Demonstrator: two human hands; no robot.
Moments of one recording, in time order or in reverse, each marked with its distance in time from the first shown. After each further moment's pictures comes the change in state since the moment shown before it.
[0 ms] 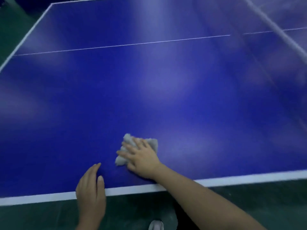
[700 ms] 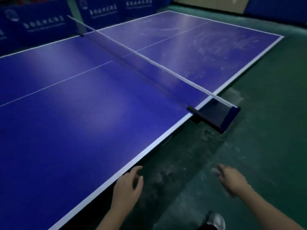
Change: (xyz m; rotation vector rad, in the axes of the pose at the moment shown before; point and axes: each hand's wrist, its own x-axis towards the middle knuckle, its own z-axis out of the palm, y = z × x) left_hand -0.114 0.164 0.080 -0.056 -0.675 0.784; right_hand -0.504 0.033 0.027 0.242 0.027 1.539
